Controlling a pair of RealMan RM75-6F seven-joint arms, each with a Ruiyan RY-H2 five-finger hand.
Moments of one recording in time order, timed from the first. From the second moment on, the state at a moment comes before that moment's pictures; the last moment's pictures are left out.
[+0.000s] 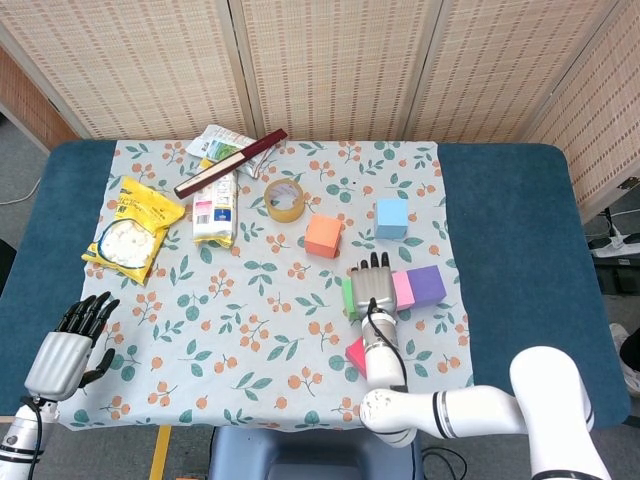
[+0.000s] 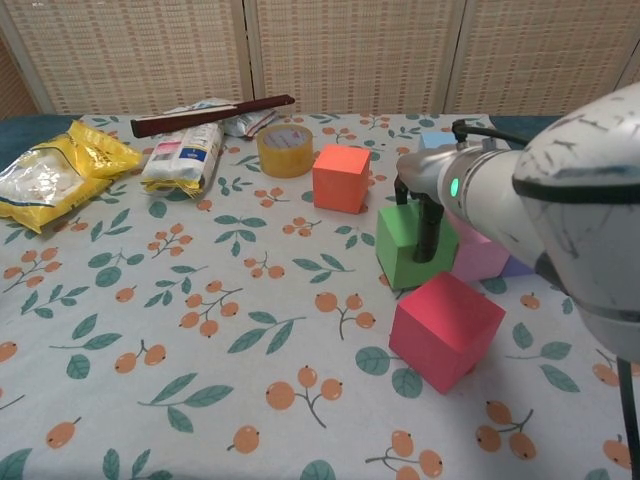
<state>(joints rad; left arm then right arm) -0.19 -1.26 0.02 -1.40 1.61 1.44 0.02 1.09 -1.76 0.36 -1.67 -0.12 1.43 -1.26</state>
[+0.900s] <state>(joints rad) -0.19 -1.25 0.01 -1.40 1.60 1.44 0.02 1.07 -1.63 0.36 -1.81 -0.03 1.39 -1.30</state>
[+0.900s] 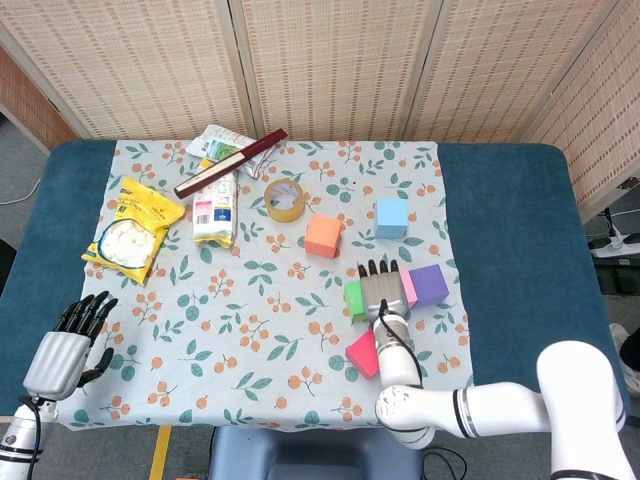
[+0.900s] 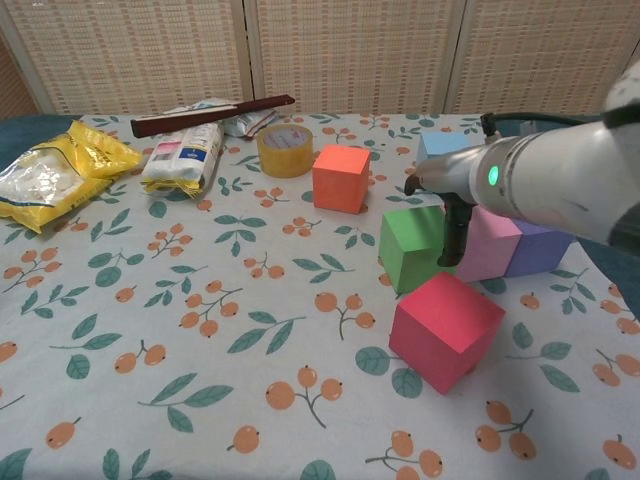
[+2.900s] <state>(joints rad) -0.19 -1.26 0.01 -1.40 1.59 1.43 0.04 0.87 -1.36 -0.10 -2.17 -0.81 1.26 -1.10</state>
